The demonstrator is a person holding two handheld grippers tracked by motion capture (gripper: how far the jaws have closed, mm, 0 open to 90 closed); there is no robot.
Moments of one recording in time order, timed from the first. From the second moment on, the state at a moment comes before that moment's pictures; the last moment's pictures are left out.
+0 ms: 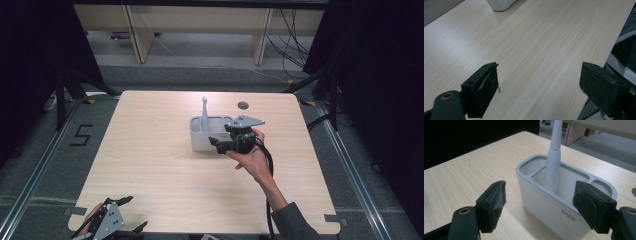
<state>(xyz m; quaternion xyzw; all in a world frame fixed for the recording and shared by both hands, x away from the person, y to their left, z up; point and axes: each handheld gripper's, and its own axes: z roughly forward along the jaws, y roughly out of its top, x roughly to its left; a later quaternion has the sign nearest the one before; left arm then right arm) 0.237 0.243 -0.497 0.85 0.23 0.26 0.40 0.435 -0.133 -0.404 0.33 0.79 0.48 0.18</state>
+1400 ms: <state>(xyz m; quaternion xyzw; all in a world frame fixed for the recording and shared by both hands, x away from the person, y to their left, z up) 0.235 0.242 -0.498 0.84 0.23 0.26 0.42 0.402 -0.146 -0.416 0.32 0.81 0.46 0.17</state>
